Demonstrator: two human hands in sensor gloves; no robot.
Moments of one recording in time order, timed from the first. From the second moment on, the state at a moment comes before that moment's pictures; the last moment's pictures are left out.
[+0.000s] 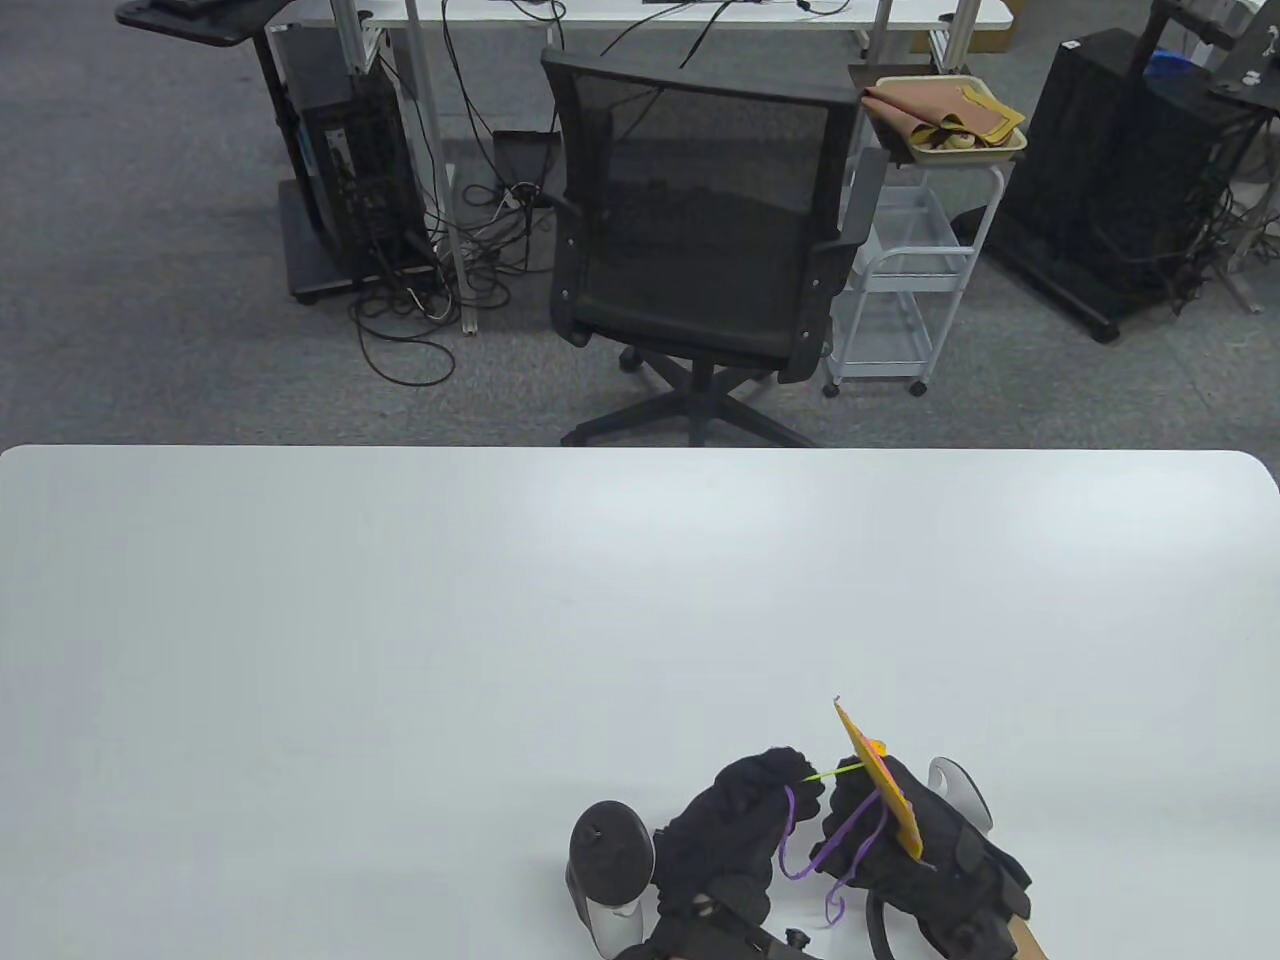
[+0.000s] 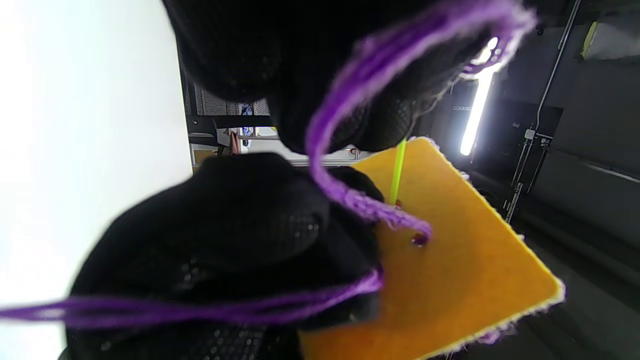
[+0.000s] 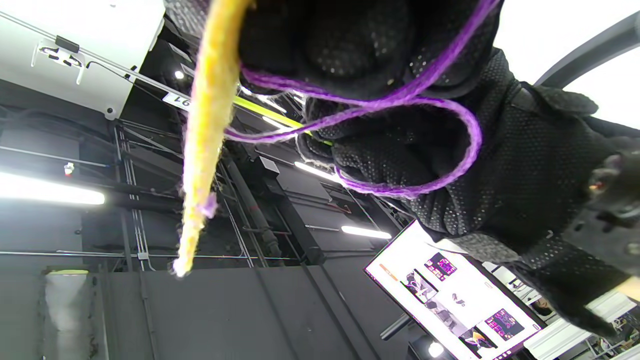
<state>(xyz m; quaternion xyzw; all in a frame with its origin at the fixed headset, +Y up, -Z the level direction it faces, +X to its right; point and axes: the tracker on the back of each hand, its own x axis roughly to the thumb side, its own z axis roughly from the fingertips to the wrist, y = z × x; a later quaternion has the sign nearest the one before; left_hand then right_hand) -0.001 -0.727 -0.251 0.04 -0.14 0.72 0.68 0.208 -0.761 -0.277 0.16 0.38 0.28 0.87</state>
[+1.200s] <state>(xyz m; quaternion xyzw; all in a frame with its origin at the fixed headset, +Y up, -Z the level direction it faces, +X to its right) 0.001 -0.697 -0.238 0.18 -0.20 0.46 0.85 0.205 -0.760 -0.275 0.17 0.38 0.32 0.85</state>
